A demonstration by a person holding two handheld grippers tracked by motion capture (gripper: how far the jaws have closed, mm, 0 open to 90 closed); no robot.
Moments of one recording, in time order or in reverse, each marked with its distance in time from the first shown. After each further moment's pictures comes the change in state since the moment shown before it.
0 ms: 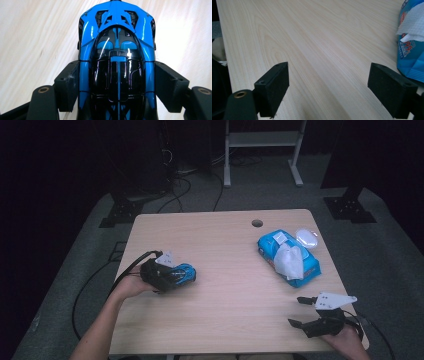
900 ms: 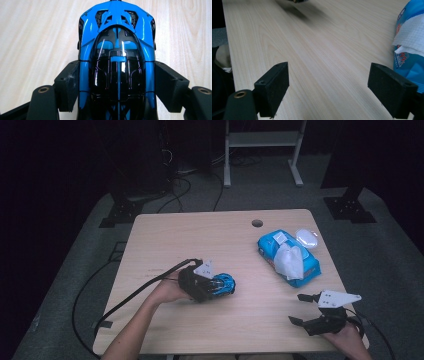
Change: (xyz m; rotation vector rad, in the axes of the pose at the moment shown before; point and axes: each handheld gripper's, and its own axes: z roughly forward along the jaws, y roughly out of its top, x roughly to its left) left arm -0.057 0.071 0.058 -0.079 -0.130 0.146; right arm -0.002 0.006 -0.006 -0.048 0.012 -0.003
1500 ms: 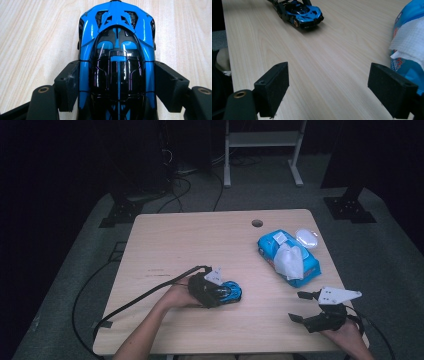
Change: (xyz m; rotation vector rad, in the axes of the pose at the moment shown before) left arm -0.005 0.002 0.036 0.022 -0.041 0.003; right arm -0.005 0.006 0.000 -0.008 0.004 0.008
